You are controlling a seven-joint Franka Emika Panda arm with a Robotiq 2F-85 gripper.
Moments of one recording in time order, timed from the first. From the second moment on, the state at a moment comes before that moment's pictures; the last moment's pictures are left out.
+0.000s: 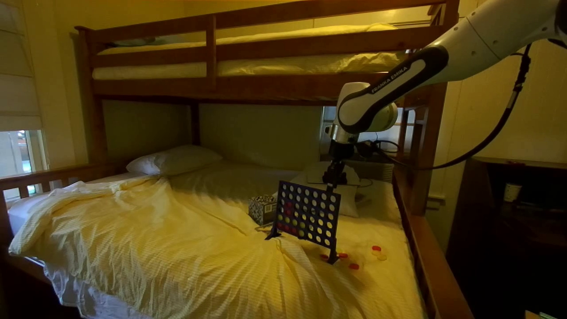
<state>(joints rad) -0.06 0.12 -0.07 -2.05 -0.02 2.37 -0.43</state>
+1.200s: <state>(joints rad) -0.09 0.07 -0.07 -2.06 0.16 2.32 -0.45</state>
